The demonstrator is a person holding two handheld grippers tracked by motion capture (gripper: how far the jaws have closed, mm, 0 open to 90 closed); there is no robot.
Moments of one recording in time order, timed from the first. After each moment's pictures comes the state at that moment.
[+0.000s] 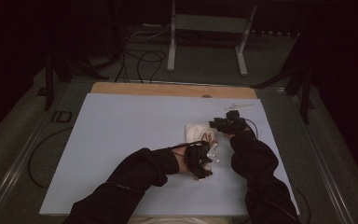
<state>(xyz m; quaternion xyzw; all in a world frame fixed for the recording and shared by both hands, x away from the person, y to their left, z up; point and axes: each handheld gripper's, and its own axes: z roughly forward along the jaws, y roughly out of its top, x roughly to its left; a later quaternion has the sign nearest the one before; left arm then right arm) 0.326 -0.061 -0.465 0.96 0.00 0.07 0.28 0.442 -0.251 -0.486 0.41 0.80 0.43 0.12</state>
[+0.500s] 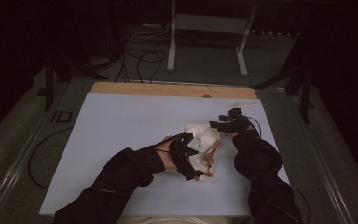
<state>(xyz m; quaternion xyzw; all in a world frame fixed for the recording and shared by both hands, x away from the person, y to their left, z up) 0.329 -0.012 -0.442 0.94 0.06 0.04 0.34 0.436 -0.252 -0.468 0.41 0.80 0.42 0.12</state>
